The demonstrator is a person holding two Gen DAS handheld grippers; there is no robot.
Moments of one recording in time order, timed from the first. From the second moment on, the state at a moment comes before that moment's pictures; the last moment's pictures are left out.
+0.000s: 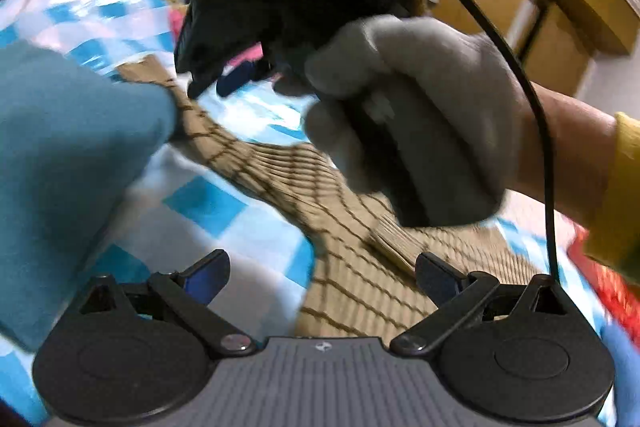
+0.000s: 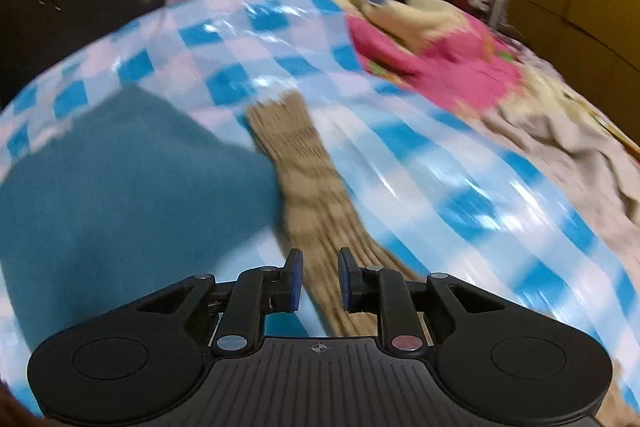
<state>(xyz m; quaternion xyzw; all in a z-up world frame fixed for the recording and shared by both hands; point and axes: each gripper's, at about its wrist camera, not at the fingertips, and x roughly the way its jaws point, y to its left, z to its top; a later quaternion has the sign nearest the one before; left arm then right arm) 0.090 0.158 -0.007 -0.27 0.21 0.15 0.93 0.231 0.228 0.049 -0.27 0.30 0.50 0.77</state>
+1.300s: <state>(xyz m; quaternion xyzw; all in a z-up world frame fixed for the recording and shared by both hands) 0.095 0.144 -0.002 -0.24 0.18 0.15 0.94 0.276 0.034 0.159 0.03 0.28 0.33 0.90</state>
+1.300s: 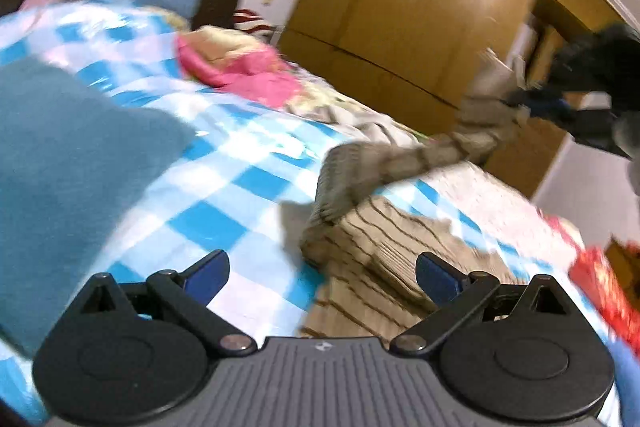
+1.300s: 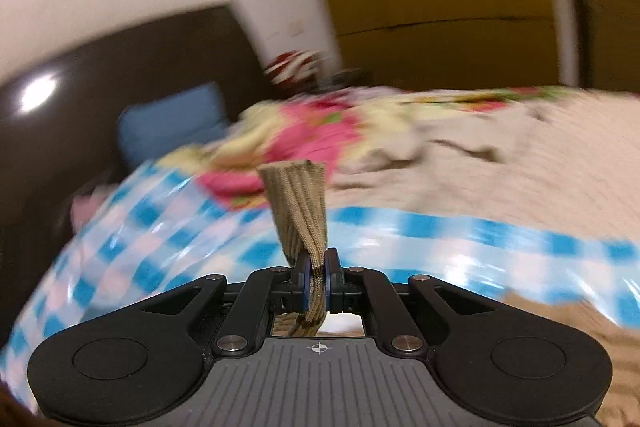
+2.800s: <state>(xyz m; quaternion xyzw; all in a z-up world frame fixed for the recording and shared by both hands) 0.166 0.098 -0.016 0.02 0.34 0.15 0.93 0.265 -0.235 0.016 0.16 0.40 0.15 0.89</state>
